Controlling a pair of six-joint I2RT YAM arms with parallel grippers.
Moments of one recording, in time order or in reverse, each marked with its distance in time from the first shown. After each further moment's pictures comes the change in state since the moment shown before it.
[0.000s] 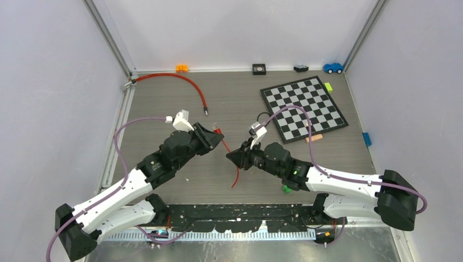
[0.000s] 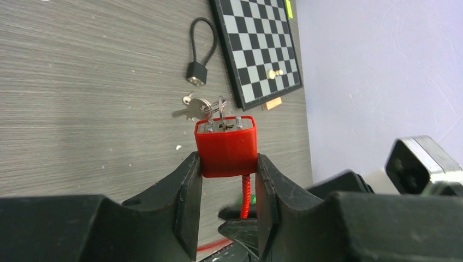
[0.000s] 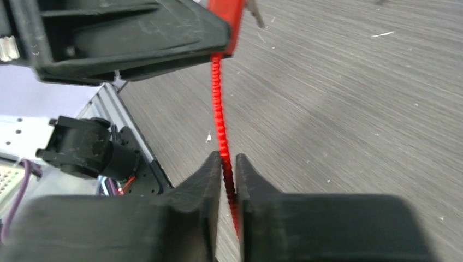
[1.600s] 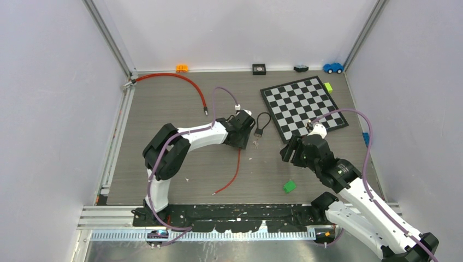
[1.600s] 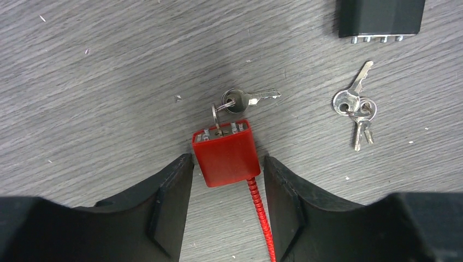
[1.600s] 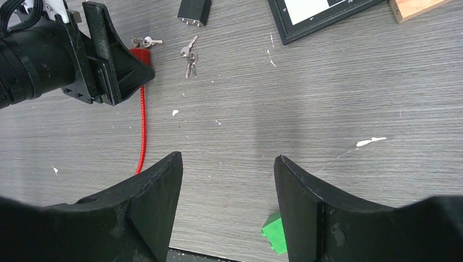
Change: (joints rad) left arm -0.006 1.113 0.624 -0.266 0.027 0.580; right arm -0.491 -0.443 0.076 -1.018 0.116 0.183
